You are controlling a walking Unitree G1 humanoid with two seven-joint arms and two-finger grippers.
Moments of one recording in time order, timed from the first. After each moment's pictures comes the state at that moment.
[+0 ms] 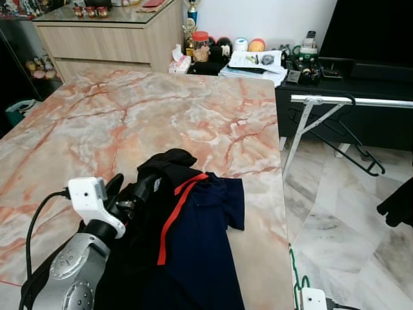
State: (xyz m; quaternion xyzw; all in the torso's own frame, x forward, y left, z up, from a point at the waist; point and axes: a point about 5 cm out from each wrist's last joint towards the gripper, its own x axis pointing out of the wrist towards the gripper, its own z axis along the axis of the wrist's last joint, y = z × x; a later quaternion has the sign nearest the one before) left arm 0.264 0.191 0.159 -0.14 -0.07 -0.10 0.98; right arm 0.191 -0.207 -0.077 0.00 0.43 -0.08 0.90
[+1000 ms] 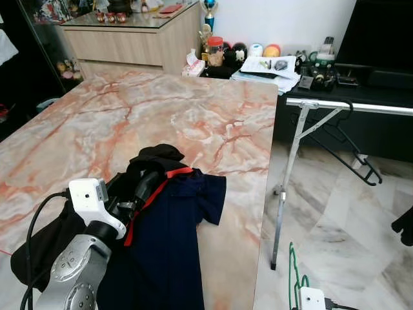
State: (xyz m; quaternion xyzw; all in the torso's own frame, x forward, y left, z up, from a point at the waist) left arm 0.262 0.190 0.161 -0.14 -0.08 -0.10 0.98; right arm 0.190 -0.205 -0.077 0.00 0.43 -0.10 0.90
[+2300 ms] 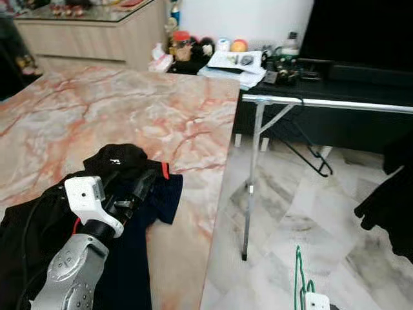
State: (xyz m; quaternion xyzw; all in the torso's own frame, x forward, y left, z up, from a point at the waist) left arm 0.261 0.197 0.164 -0.13 -0.09 -0.09 0.98; right arm 0.179 -0.206 -0.082 0.01 0.43 -0.12 0.89
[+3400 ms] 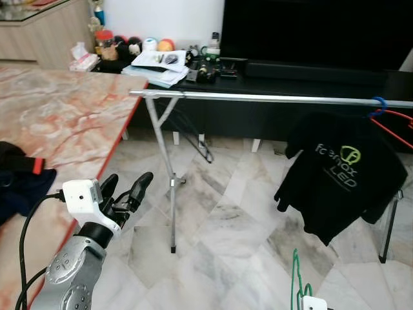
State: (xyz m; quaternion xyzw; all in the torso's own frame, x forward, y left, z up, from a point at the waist) left arm 0.261 0.194 0.163 -0.13 -0.09 -0.10 0.98; right arm 0.177 -0.204 -0.083 0.01 0.42 -0.12 0.90
